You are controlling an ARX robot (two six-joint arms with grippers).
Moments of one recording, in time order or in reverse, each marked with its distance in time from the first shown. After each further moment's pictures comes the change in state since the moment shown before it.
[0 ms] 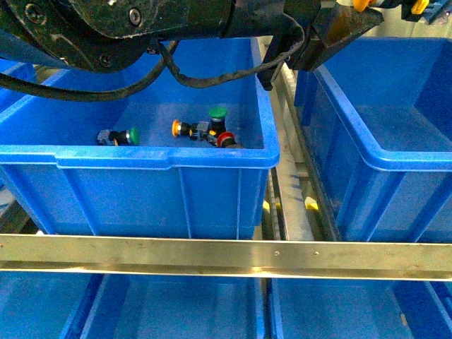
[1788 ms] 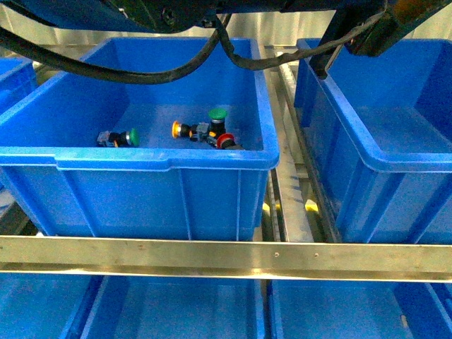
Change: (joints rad) left arm -0.074 0.005 0.058 -0.063 -0.039 -0.004; right arm 0.319 0.023 0.119 -0.047 0.033 0.091
